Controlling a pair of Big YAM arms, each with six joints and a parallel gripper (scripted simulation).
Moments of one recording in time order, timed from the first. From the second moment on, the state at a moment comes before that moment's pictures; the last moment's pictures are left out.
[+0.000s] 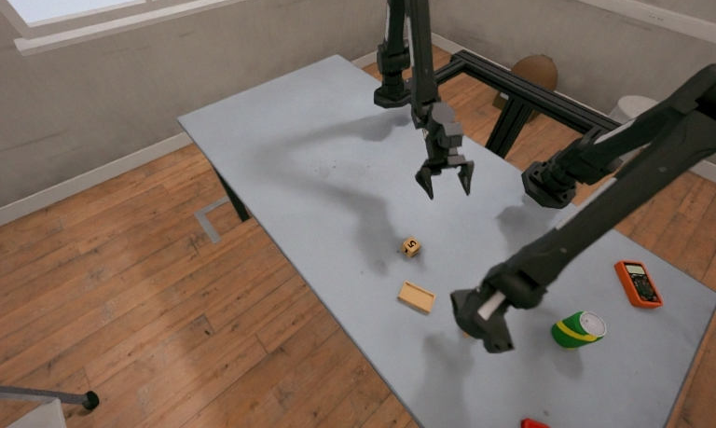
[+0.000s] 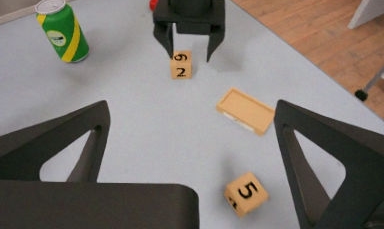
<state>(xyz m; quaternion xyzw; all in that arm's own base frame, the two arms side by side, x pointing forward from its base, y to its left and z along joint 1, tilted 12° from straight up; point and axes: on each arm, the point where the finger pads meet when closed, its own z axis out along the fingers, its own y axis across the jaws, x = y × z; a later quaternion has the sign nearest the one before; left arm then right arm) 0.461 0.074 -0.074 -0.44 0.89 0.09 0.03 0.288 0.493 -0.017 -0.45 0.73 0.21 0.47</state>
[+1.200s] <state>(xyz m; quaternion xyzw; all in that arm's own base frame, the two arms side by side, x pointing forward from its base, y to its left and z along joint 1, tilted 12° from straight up) 0.457 0.102 -0.100 -0.48 0.87 0.09 0.05 0.291 0.515 -0.053 -0.46 0.72 0.22 0.47</state>
